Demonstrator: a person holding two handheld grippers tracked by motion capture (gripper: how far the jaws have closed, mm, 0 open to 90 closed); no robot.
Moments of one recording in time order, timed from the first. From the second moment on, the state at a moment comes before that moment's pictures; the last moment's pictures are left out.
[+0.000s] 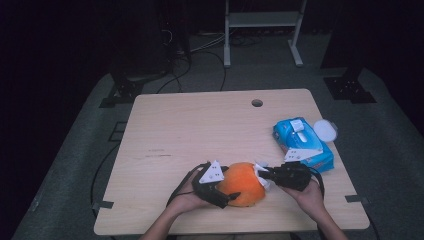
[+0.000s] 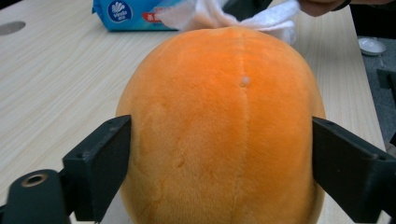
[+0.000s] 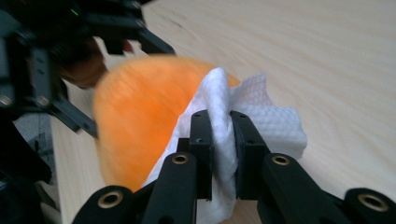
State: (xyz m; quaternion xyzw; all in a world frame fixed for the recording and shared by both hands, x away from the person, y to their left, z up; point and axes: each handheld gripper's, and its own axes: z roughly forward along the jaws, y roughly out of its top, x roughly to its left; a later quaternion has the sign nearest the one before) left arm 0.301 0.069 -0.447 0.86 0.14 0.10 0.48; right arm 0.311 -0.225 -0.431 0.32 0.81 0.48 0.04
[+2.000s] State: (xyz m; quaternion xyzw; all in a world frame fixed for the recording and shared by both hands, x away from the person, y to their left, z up) left arm 0.299 0.070 -0.416 0.84 0.13 0.09 0.51; right arm 0.285 -0.192 -0.386 0.22 0.82 0.52 0.08
